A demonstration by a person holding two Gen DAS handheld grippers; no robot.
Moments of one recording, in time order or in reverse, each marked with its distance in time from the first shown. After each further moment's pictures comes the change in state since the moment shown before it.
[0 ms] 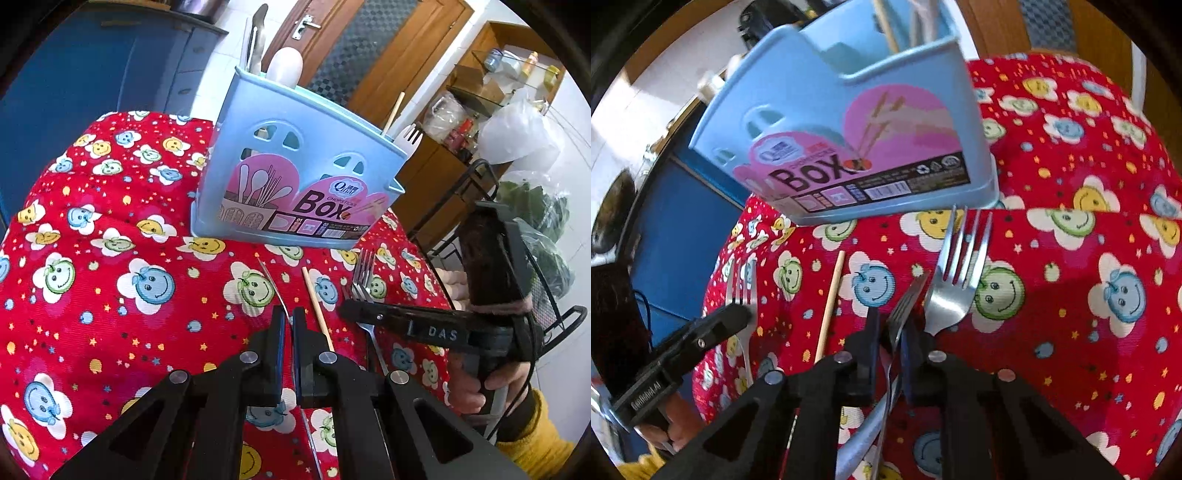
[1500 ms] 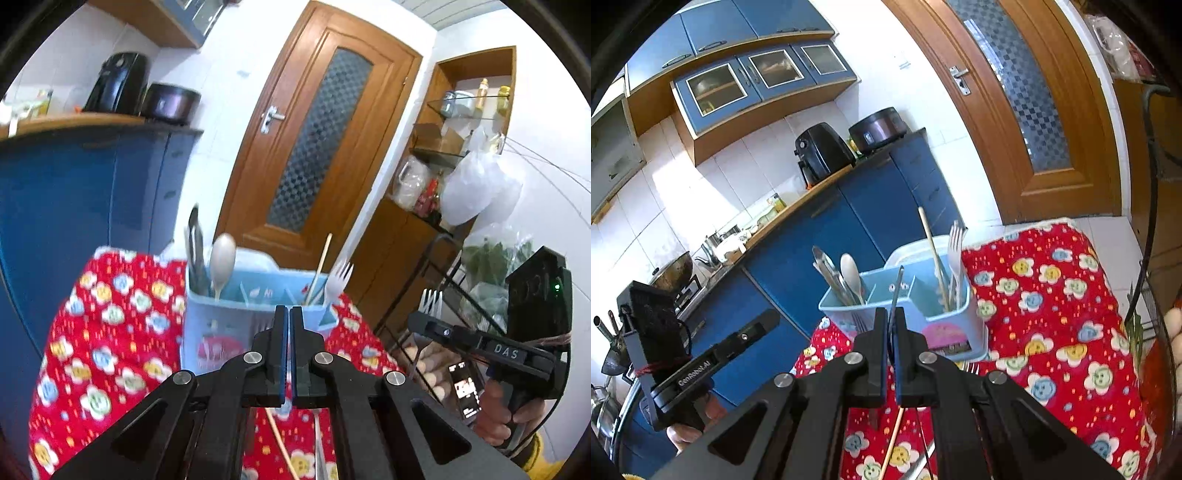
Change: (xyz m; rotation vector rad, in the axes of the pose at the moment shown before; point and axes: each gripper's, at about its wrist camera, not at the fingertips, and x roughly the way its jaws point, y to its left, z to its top) left arm -0.091 -0.066 0.068 0.134 -0.350 -0.012; right arm -0.170 0.046 0.008 -0.086 -0.557 0.090
